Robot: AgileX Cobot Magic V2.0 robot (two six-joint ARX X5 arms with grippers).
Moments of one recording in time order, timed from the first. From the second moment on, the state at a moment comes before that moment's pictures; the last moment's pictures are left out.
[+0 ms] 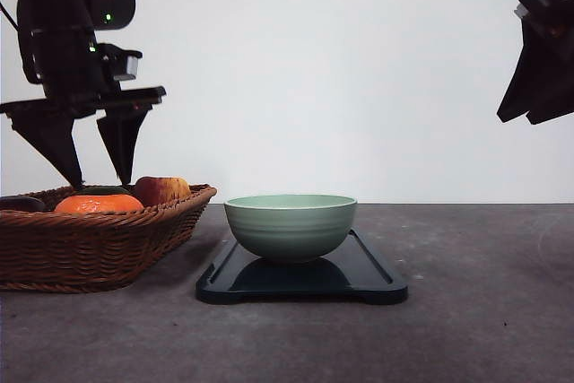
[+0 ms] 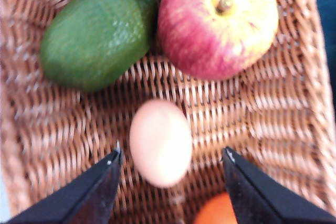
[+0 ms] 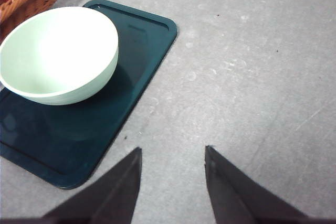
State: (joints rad) left_arx -0.24 1.81 1.46 -0.83 0.01 -0.07; right_arx 0.29 0.92 0.60 -0.27 -0.16 -0.02
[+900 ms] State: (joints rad) left_arx -0.24 1.91 1.46 -0.81 -0.02 -0.04; right_arx 0.29 0.92 0.60 -0.27 -0.16 -0.02
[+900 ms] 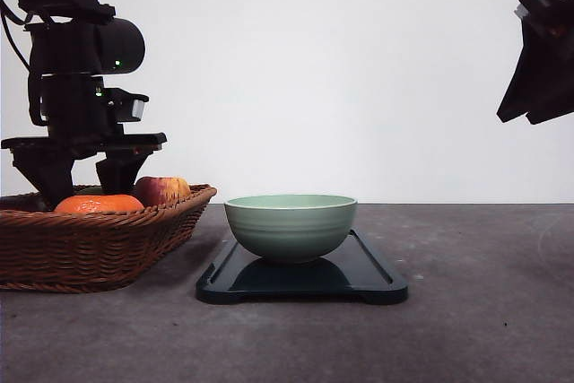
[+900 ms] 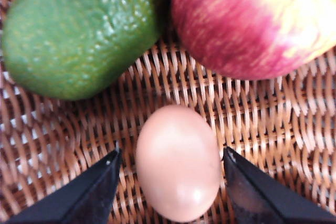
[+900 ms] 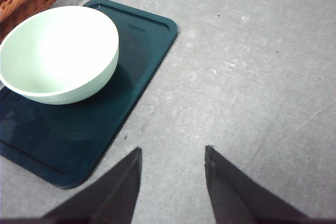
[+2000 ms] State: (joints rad) left_arx -0.24 1.91 1.46 -0.82 -0.02 -0.04; right_arx 0.29 0.92 0.60 -0.27 -0.16 -0.03
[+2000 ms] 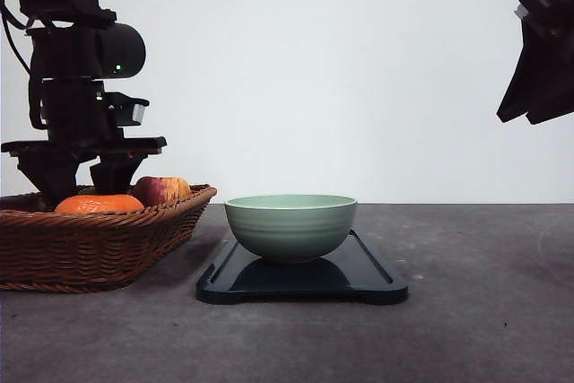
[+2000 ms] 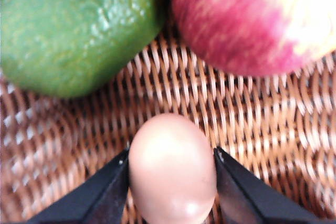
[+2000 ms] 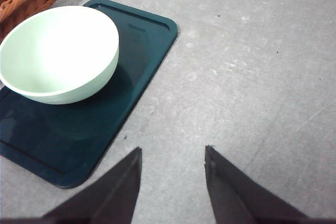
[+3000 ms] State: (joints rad) left_arx -0.55 1.66 1.46 -0.48 0.08 -0.12; right_arx 0.29 0.92 0.60 -0.26 -0.16 -0.03
